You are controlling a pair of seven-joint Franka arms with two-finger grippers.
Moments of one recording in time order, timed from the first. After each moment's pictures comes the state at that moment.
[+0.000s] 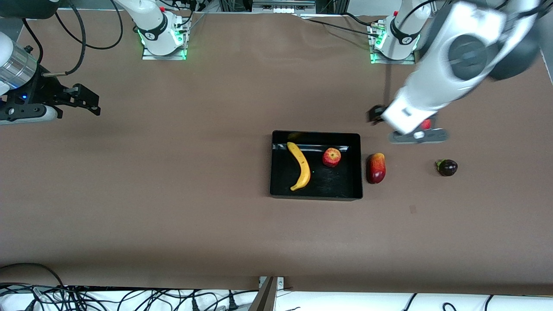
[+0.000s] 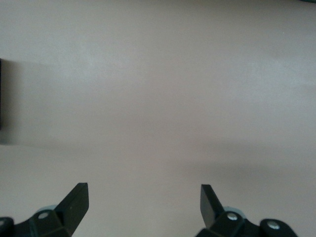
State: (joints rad) left arm -0.25 0.25 -0.17 -1.60 0.00 1.70 -0.50; right arm 0.13 0.02 -0.05 -1.63 0.00 1.66 -0.01
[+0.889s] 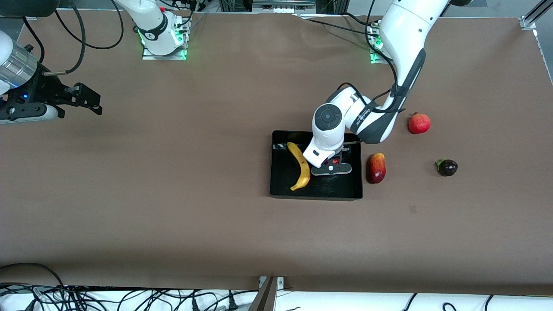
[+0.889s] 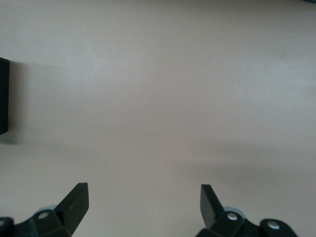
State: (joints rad) left arm -0.42 0.63 -0.16 -1.75 0.30 2.28 -0.82; right arm 0.13 0.02 -0.04 -1.63 0.02 1.66 -0.01
